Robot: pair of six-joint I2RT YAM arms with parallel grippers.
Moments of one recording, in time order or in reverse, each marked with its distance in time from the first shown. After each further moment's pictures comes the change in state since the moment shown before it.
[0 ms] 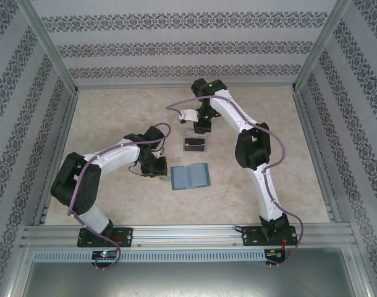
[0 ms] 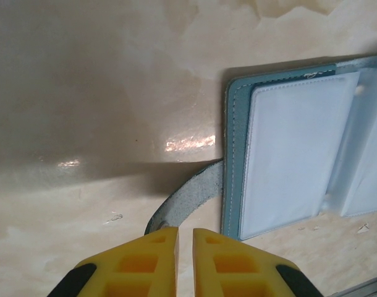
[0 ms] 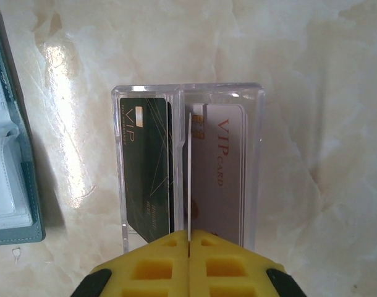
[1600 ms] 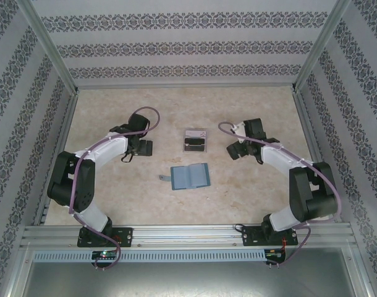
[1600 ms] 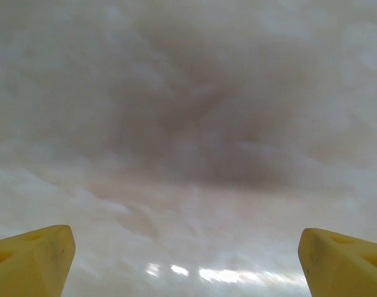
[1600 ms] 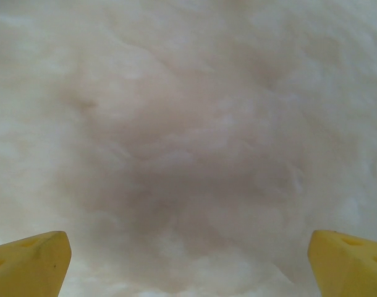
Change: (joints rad) left arm 0.194 -0.006 0.026 0.164 -0.593 0.293; right arm -0.258 -0.930 -1.590 1.235 0.323 0.741
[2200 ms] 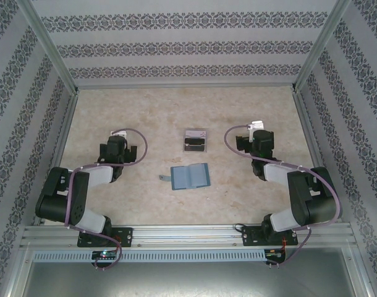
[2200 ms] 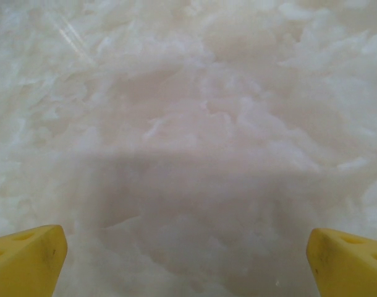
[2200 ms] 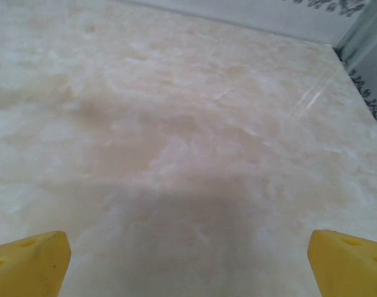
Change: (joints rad) left arm 0.175 -0.146 -0.581 0.986 -0.034 0.308; right arm -0.060 -0.024 -0.288 0.713 0.160 0.213
